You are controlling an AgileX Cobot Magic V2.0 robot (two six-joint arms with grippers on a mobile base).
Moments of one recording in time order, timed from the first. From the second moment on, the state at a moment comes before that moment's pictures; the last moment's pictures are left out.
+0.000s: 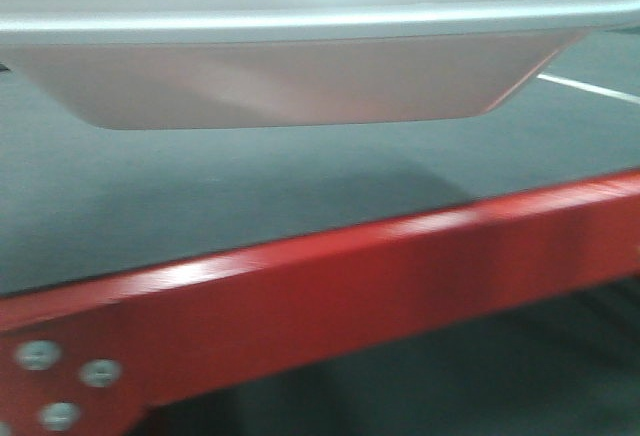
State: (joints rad) left arm 0.07 1.01 -0.98 -1.10 1.13 0.77; right arm -0.13 1.07 -0.98 1.18 1.13 -0.83
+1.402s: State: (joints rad) left arm 0.07 1.01 -0.98 -1.10 1.13 0.77; right arm -0.13 1.07 -0.98 1.18 1.13 -0.83
